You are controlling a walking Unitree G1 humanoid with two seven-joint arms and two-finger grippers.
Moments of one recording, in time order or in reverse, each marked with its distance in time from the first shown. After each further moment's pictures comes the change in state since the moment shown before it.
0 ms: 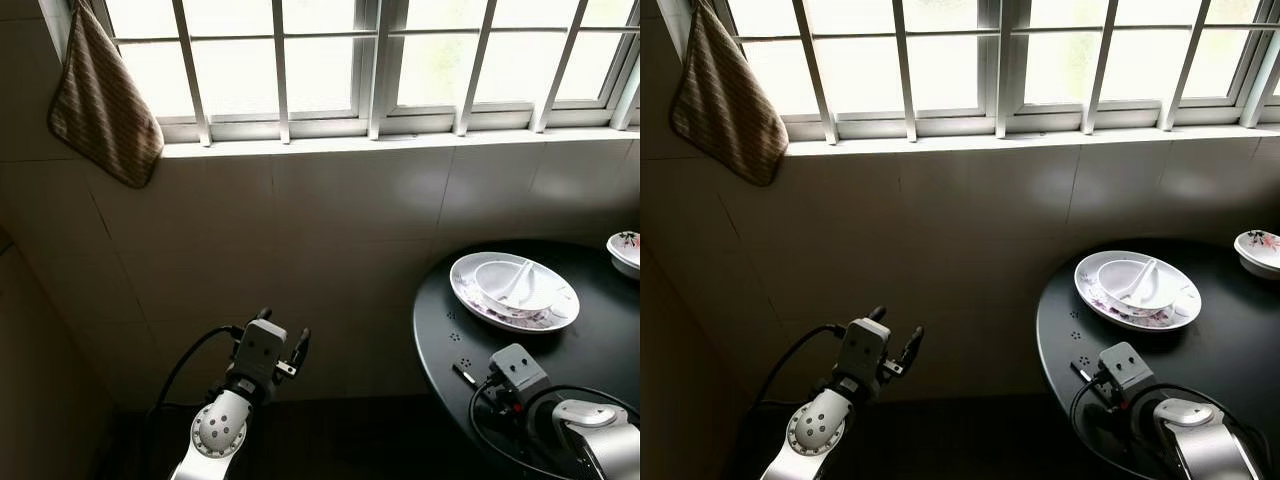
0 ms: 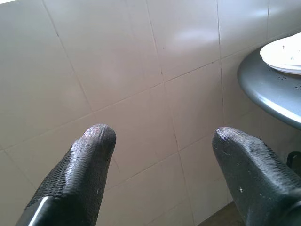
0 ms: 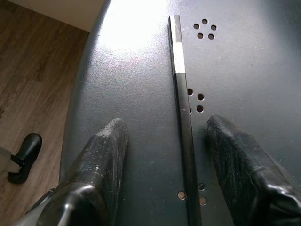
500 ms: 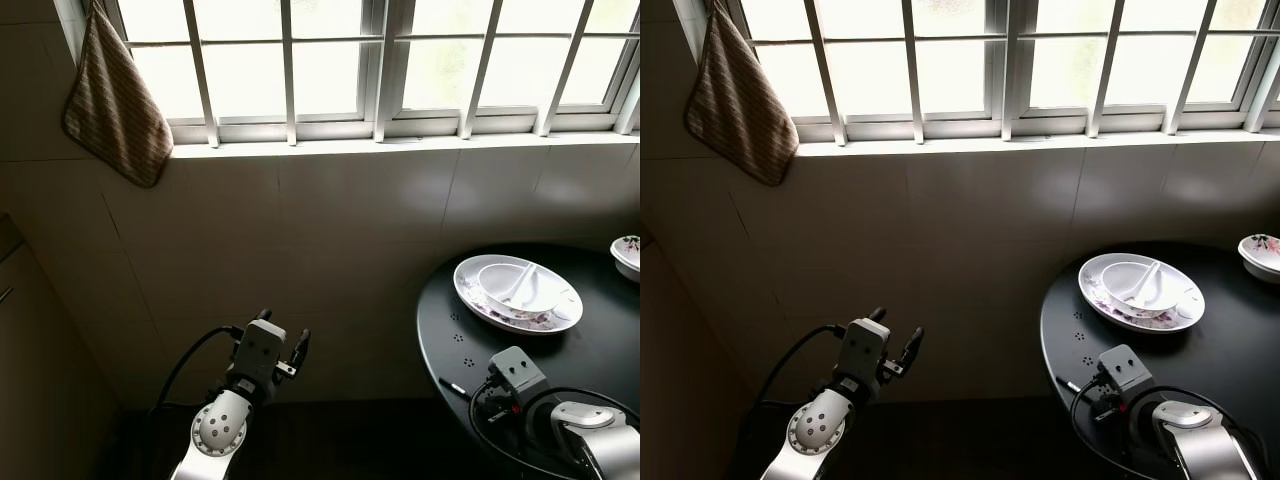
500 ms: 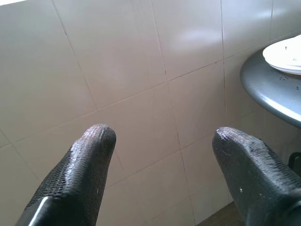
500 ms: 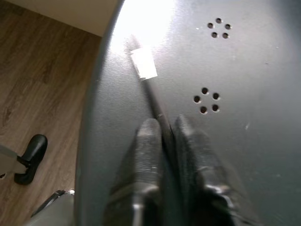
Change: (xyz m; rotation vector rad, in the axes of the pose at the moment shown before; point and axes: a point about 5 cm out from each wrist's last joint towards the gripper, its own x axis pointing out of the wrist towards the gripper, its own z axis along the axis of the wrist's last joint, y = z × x) left arm 0.001 0.000 -0.002 -0.010 0.009 0.000; right arm 0.003 0.000 -0.002 0.023 -0.001 0.003
